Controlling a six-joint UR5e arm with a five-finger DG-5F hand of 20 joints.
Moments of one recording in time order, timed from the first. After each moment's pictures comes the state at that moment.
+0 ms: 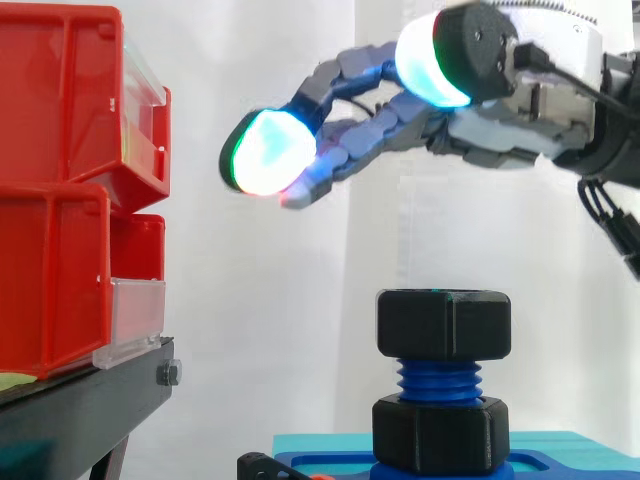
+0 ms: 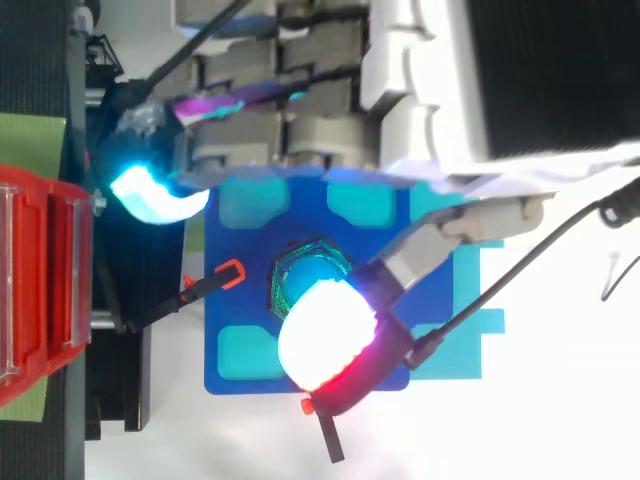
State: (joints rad) arm 0.05 -2.22 -1.18 -2.65 -1.75 -1.35
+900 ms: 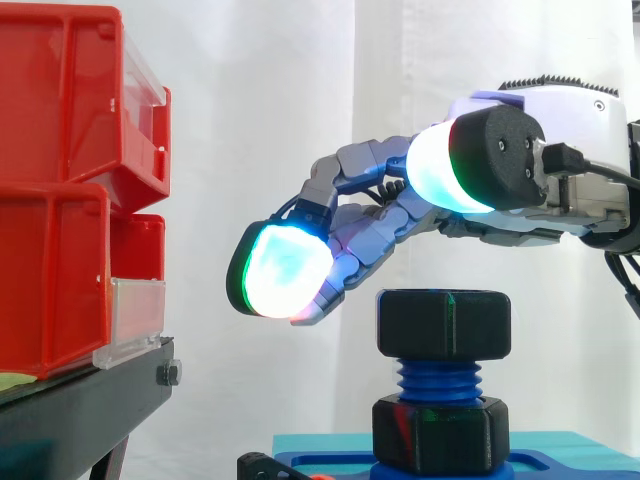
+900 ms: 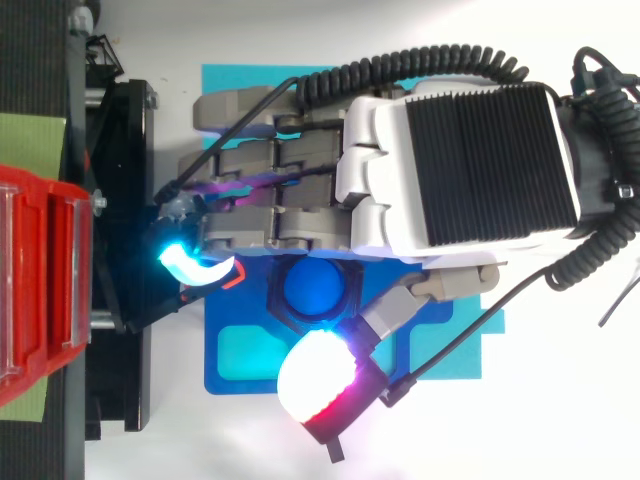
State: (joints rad) arm 0.10 -2.24 -1.24 -2.65 -1.70 -1.33
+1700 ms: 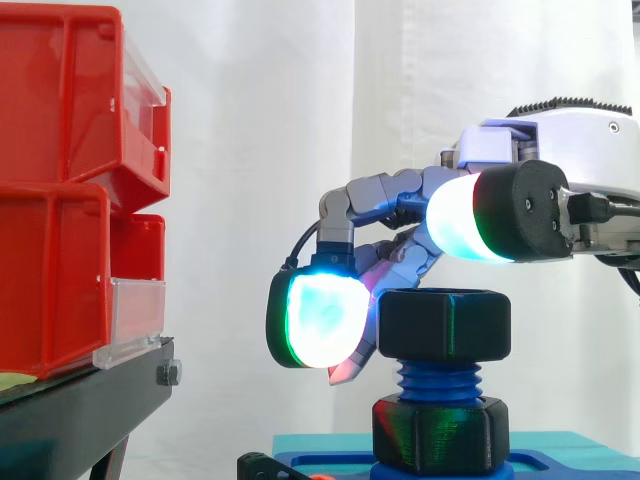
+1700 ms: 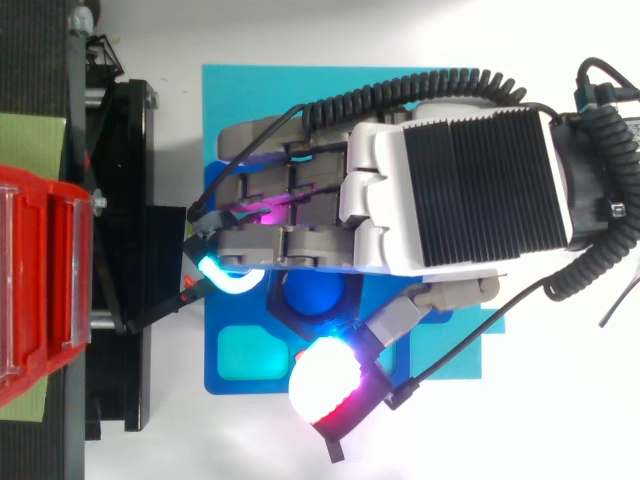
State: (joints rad) arm 0.10 -2.24 -1.24 -2.71 -1.71 -1.38
